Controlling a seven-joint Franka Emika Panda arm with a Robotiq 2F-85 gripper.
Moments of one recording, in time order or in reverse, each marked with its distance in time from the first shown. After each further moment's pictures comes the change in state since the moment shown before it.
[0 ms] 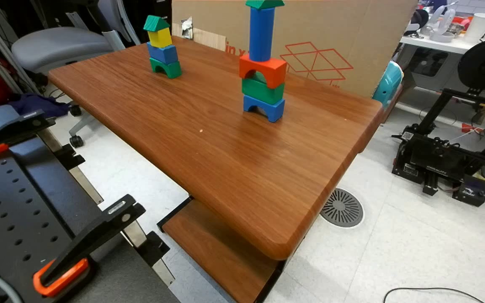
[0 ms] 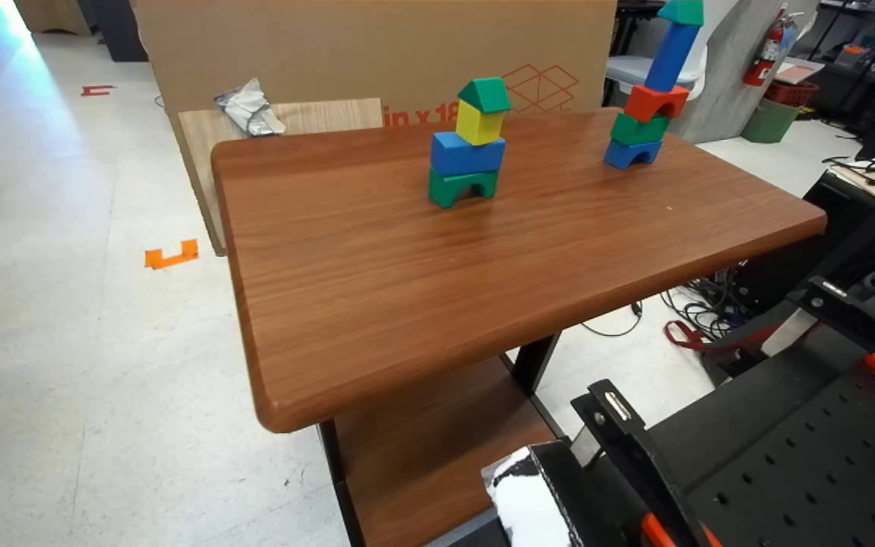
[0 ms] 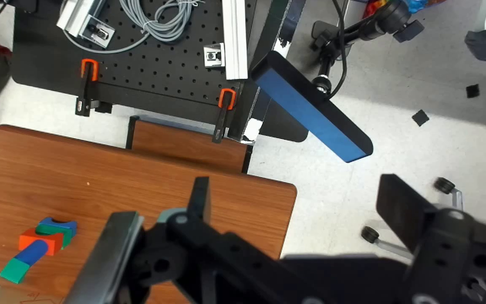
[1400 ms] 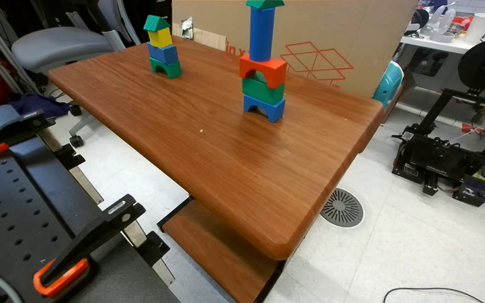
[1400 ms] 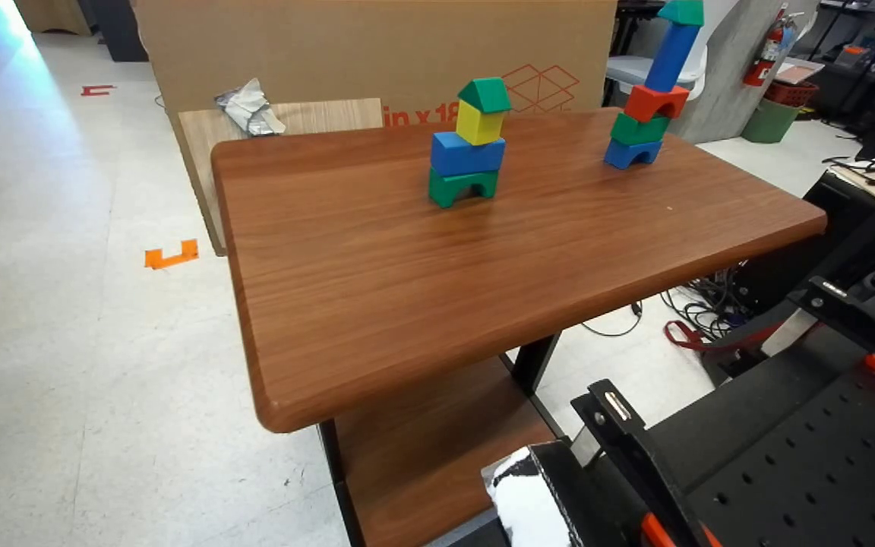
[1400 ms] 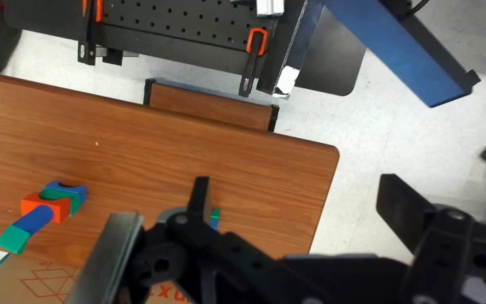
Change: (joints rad) arm -0.017 0.117 -0.001 -0.140 -0.100 0.328 -0.001
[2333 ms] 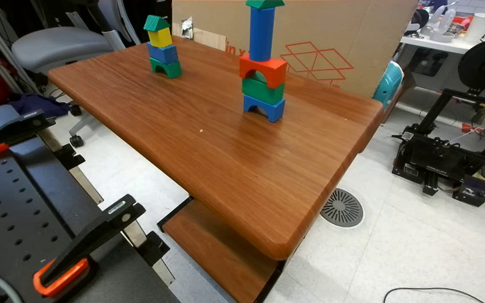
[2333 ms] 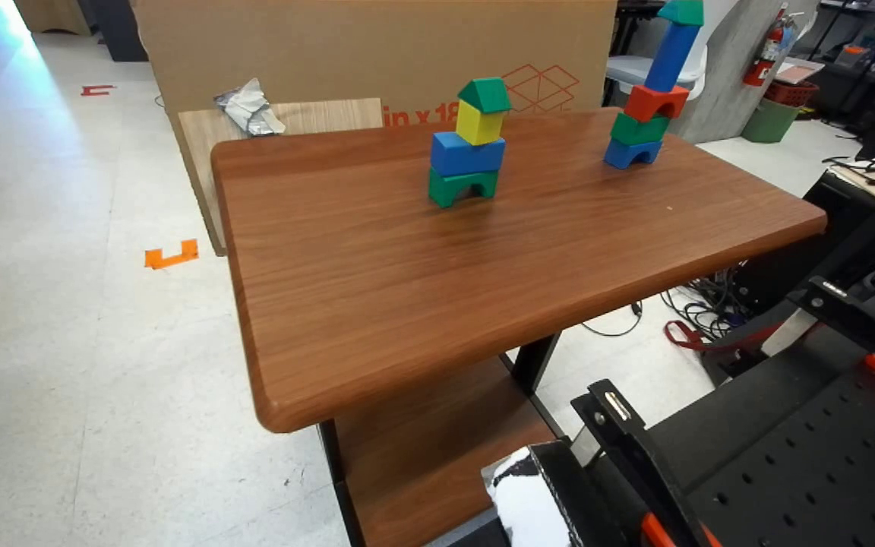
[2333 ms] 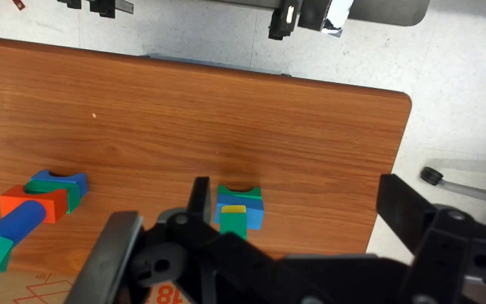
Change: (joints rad) arm -0.071 0.267 -0.105 -0.035 -0.046 0.340 -0.066
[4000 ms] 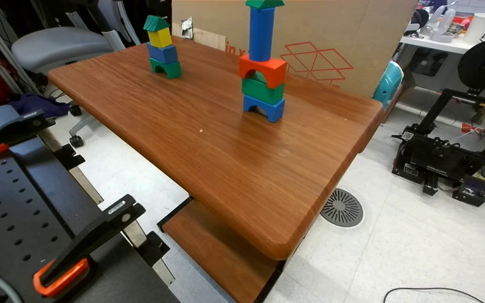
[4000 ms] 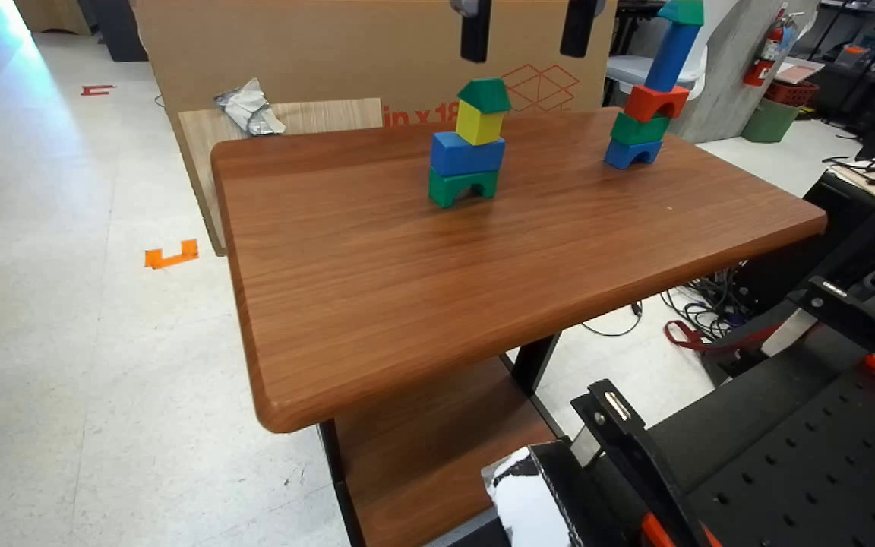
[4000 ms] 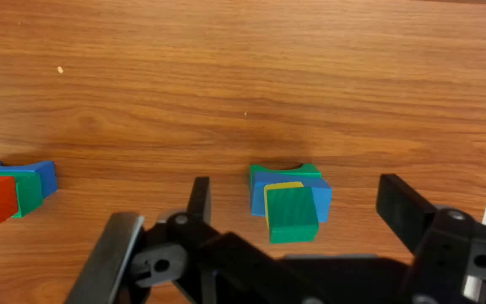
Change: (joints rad) arm -0.019 0.499 -0.069 0.307 -0.056 0.093 0.026
